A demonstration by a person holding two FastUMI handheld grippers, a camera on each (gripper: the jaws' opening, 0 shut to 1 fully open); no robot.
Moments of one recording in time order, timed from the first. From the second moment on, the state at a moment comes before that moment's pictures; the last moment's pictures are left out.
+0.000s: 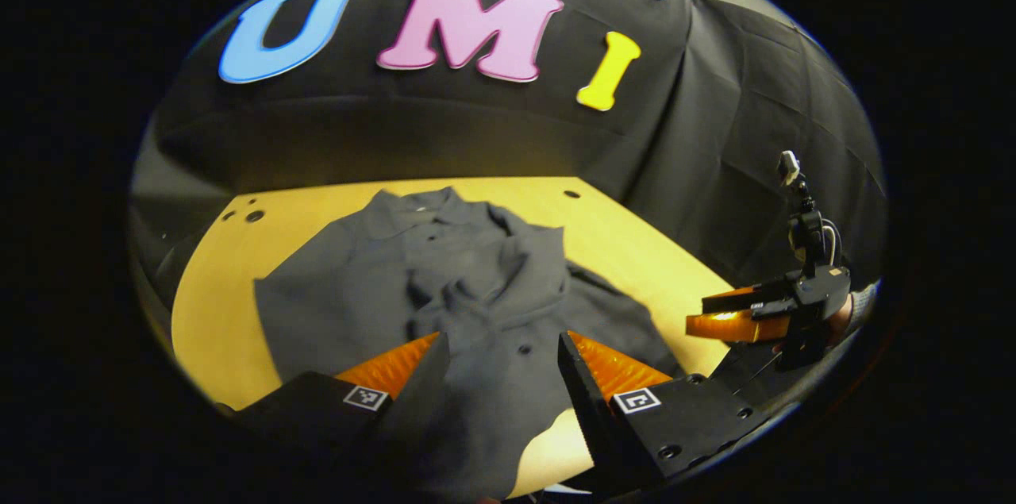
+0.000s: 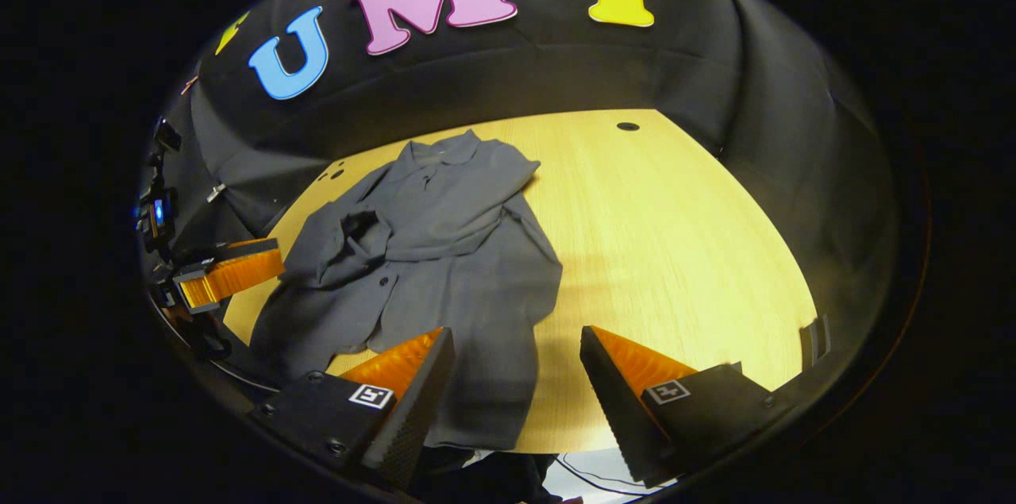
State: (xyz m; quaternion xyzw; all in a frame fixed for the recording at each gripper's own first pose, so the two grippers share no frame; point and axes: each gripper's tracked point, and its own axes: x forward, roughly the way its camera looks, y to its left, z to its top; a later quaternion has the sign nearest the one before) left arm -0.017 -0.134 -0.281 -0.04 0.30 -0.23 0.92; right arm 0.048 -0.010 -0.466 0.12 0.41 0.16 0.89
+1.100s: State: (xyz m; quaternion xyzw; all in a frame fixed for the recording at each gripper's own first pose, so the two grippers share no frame) left arm -0.076 0.024 -0.414 0.02 0.46 -0.07 0.88; right arm 0.054 0.045 -0.540 0.01 0.46 0.18 0.87
